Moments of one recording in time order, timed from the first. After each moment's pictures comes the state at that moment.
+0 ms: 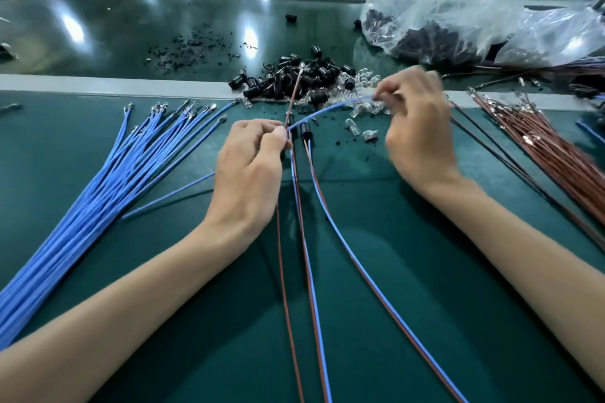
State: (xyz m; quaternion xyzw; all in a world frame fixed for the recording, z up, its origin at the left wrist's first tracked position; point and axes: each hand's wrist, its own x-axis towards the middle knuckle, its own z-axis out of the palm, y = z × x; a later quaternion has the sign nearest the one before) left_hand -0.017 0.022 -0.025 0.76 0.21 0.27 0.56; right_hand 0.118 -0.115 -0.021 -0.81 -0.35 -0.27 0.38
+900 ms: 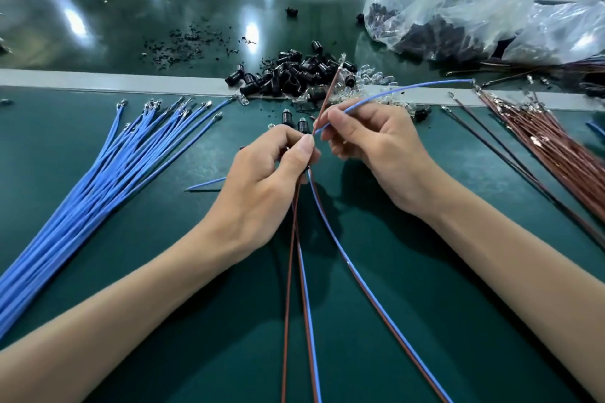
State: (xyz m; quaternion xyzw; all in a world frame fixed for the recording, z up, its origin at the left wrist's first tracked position) left_hand -0.025 0.014 -0.019 0.79 0.09 0.20 0.57; right_hand 0.091 -0.099 -0.021 -0.62 -0.34 0.19 0.69
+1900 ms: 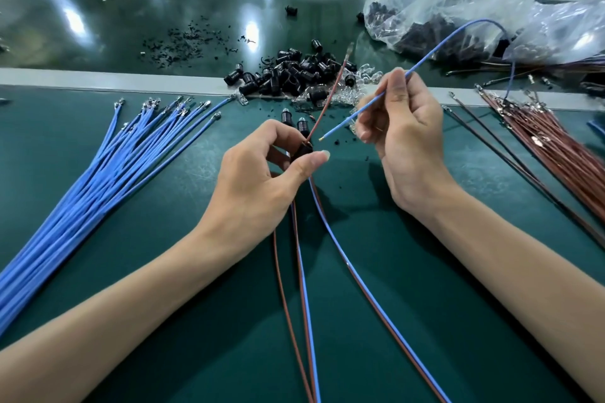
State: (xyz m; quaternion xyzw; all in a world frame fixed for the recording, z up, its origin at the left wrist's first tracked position) left_hand -0.022 0.018 -0.024 0.81 0.12 0.25 0.52; right_hand 0.094 -0.094 -0.017 -0.56 -0.23 0.06 0.80
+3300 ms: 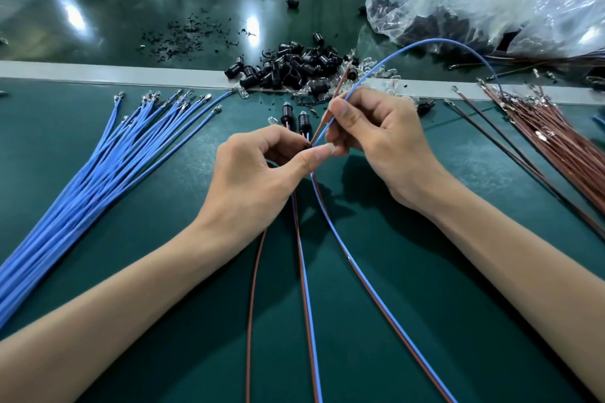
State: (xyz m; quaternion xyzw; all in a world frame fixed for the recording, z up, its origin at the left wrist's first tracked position) left_hand -0.023 0.012 -0.018 0.80 0.15 0.25 0.52; right_hand 0.089 -0.096 -0.021 -0.63 -0.36 0.14 0.68
